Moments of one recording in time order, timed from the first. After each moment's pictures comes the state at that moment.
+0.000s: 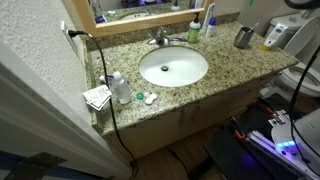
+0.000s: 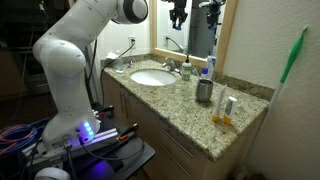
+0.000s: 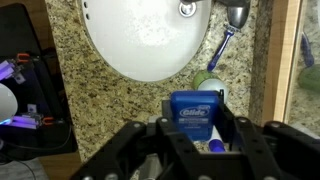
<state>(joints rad) 0.02 0.83 -0.03 -0.39 0.08 1.14 1.80</state>
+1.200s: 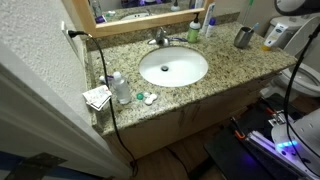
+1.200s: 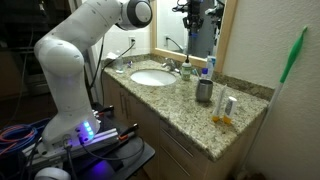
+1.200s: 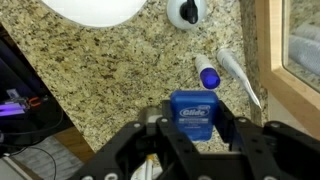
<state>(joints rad) -0.03 0.90 -0.14 -0.37 -0.08 1.20 1.87</state>
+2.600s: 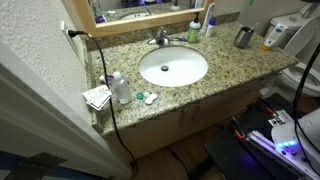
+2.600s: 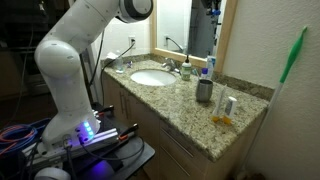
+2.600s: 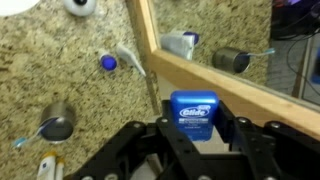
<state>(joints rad) -0.17 0.80 -0.10 -0.35 -0.04 1.53 1.67</state>
